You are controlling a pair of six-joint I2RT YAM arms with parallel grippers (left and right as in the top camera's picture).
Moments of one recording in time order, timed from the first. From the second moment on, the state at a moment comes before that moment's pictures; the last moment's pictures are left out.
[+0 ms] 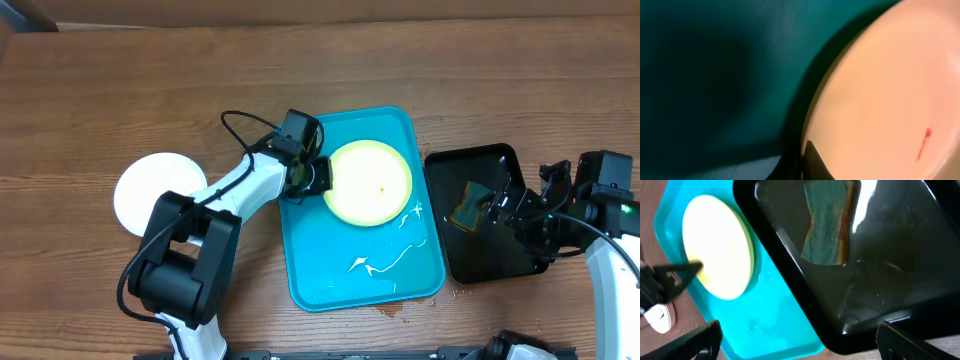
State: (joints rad) left arm -0.41 1.91 1.15 -0.50 0.25 -0.52; right arm -0.29 1.18 0.95 -1.12 -0.44 0.25
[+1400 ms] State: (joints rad) left arm -0.46 1.64 1.20 -0.93 0.02 -0.44; right arm -0.05 1.68 0.92 -0.87 -0.08 0.56
